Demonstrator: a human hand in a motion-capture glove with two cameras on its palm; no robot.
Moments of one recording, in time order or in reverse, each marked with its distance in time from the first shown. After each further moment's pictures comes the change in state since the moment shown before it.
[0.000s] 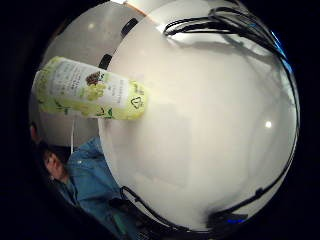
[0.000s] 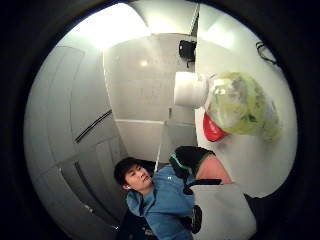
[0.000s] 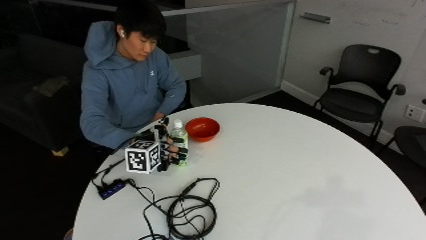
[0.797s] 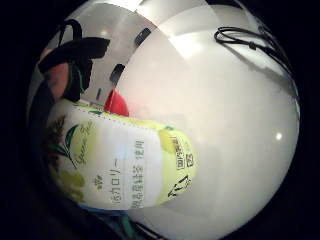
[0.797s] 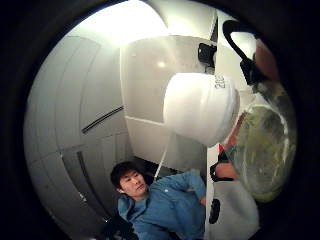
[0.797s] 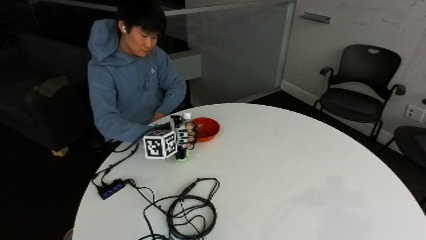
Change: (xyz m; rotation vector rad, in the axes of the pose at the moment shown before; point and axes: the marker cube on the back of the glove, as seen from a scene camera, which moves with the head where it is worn) arm -0.023 -0.047 0.075 0.124 -0.002 -0.088
